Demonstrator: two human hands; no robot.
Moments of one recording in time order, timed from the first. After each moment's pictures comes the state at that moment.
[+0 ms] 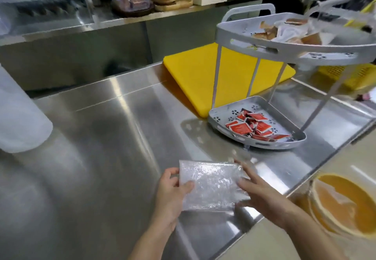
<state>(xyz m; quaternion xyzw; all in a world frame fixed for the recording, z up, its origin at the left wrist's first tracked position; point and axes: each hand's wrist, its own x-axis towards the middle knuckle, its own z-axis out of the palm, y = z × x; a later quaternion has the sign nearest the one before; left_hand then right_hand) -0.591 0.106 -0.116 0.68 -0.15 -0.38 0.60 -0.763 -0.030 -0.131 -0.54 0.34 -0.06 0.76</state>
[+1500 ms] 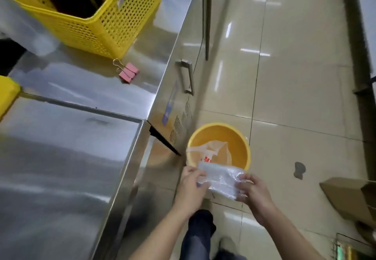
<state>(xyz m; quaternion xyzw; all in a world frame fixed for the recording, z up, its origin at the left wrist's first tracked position) -1.044 -0.400 -0.309 0.64 -0.58 -0.50 0.11 -1.222 -0.361 -0.327 -0.08 0.69 -0.36 0.62</state>
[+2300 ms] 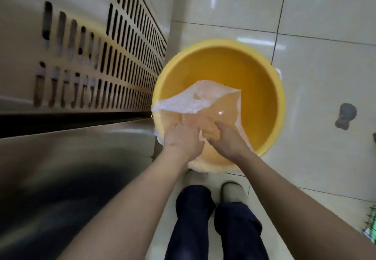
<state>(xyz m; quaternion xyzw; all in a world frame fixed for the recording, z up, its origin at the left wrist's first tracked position) -1.101 -0.499 -0.663 0.43 -0.78 -0.22 -0.40 -1.223 -0.450 -0.689 -0.42 0.72 0.02 0.56</state>
